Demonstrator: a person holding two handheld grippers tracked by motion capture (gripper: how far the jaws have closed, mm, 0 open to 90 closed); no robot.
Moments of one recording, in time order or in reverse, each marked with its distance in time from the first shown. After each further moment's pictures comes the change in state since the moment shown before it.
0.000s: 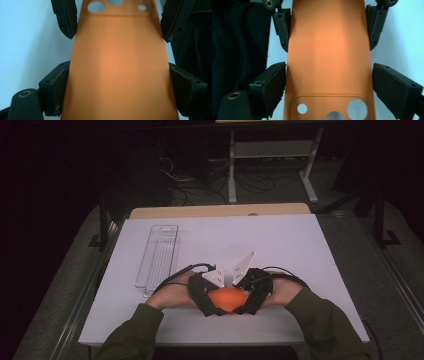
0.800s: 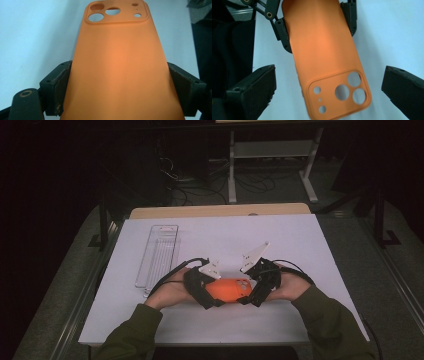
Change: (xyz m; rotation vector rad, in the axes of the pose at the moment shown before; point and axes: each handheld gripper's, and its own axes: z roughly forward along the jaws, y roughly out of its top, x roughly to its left) left arm 0.009 -0.005 -0.009 -0.021 0.140 -0.112; right arm -0.011 -0.010 -0.024 -0.099 -0.115 0.091
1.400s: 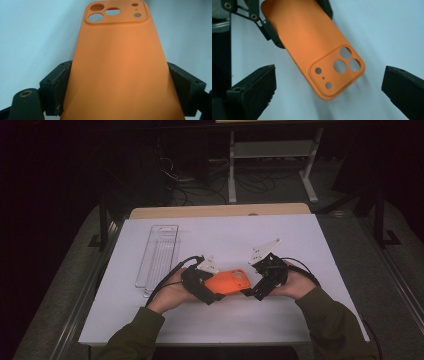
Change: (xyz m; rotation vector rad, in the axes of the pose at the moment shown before) left arm 0.002 -0.004 -0.002 -0.023 0.139 -0.107; right arm -0.005 -0.013 -0.014 -0.033 -0.127 0.147
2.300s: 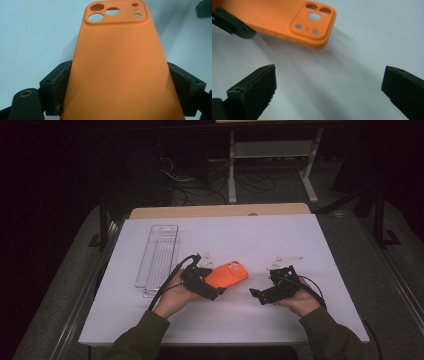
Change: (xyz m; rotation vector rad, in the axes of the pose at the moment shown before) left arm 0.001 -0.001 0.000 -0.020 0.112 -0.116; right arm 0.017 -0.055 0.002 -0.103 -0.253 0.370
